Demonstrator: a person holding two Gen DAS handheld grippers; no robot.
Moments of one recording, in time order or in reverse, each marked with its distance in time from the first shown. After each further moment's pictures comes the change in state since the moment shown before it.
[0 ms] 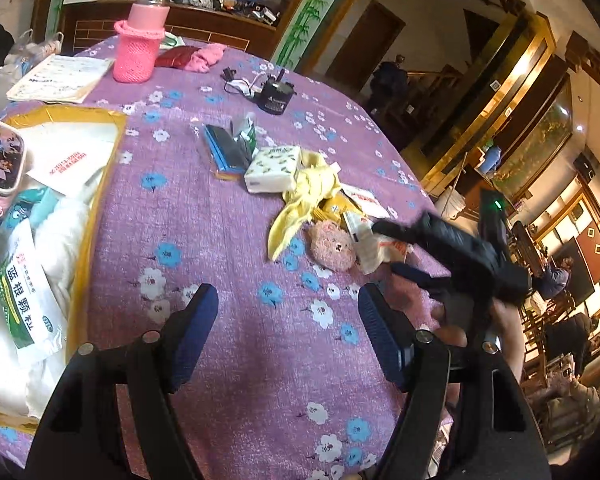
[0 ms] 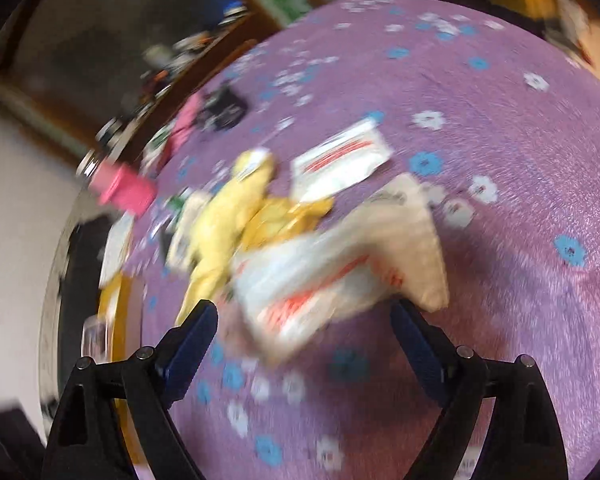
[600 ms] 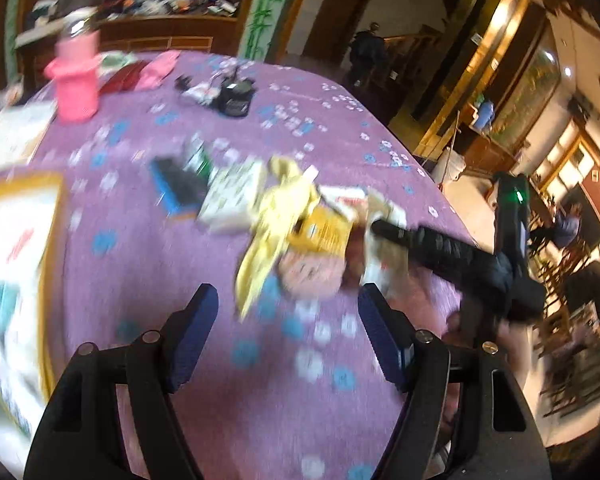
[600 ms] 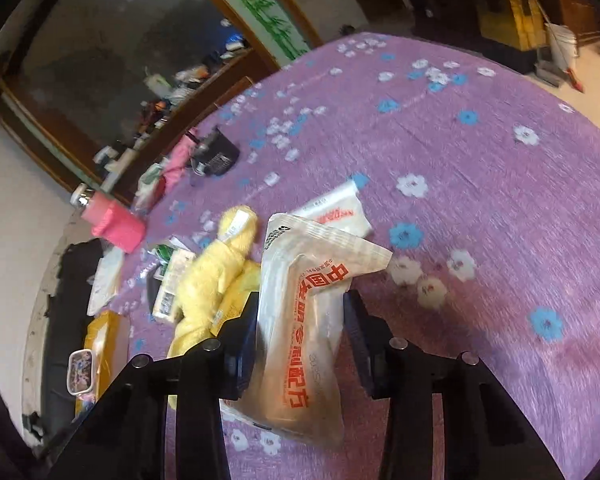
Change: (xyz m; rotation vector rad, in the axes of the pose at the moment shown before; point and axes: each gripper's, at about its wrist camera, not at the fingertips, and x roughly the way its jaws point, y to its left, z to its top) left arm 0.055 -0.046 0.051 0.193 0.063 0.031; right arm -0.008 -0.005 0.012 -0.033 -0.149 -0.032
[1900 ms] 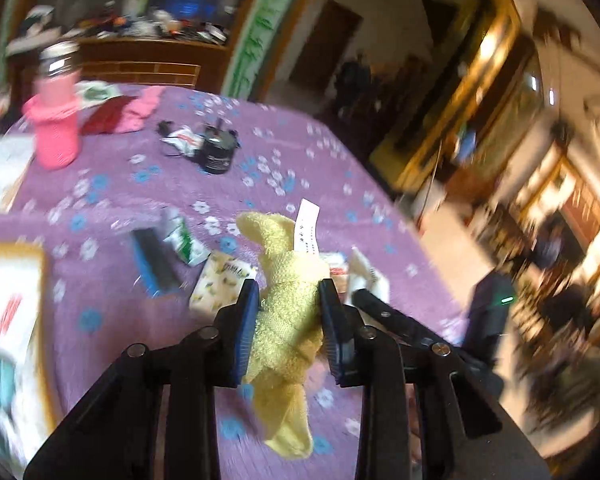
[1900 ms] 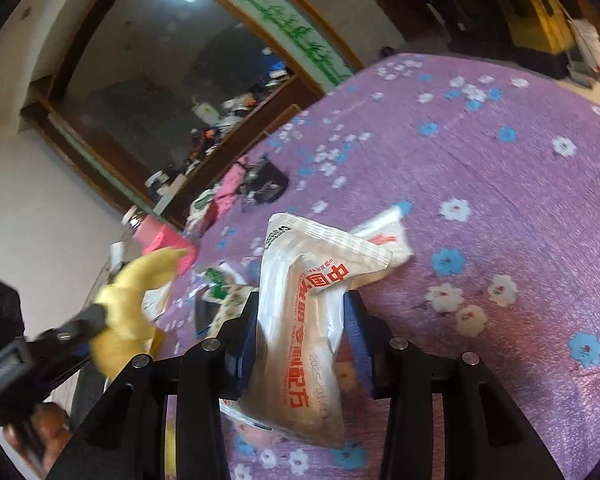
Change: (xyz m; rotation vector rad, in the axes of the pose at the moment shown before) left arm -0.035 0.020 0.041 -0.083 -0.122 -0.113; right arm -0.001 -0.022 -0.011 -0.005 -0.116 0.208
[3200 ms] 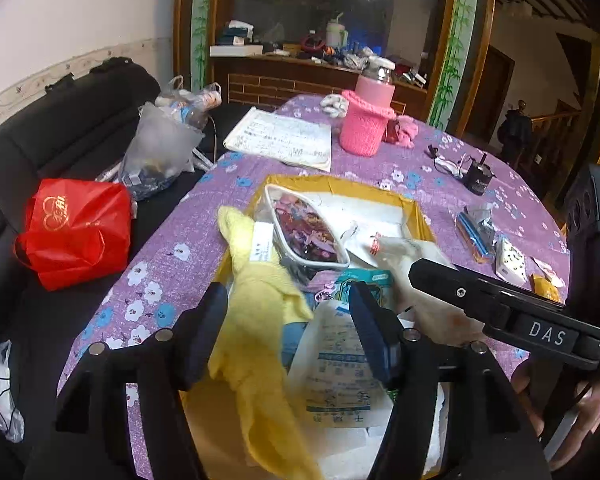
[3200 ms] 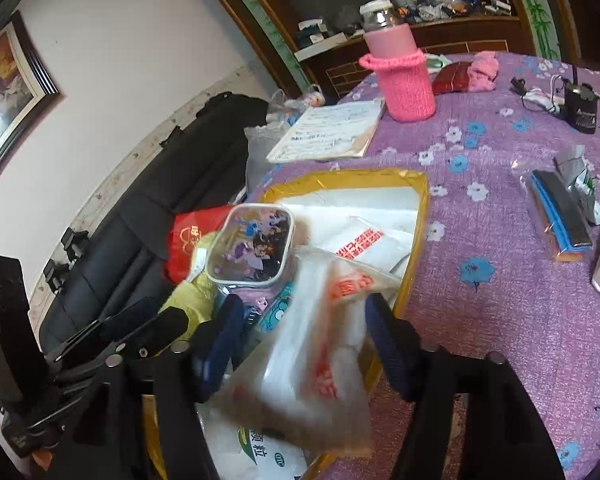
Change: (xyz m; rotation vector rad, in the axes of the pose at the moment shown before) left arm -0.132 0.178 -0.099 -0.146 -0.174 0.646; right arm 0.151 0.282 -0.123 -0.503 0.388 0.250
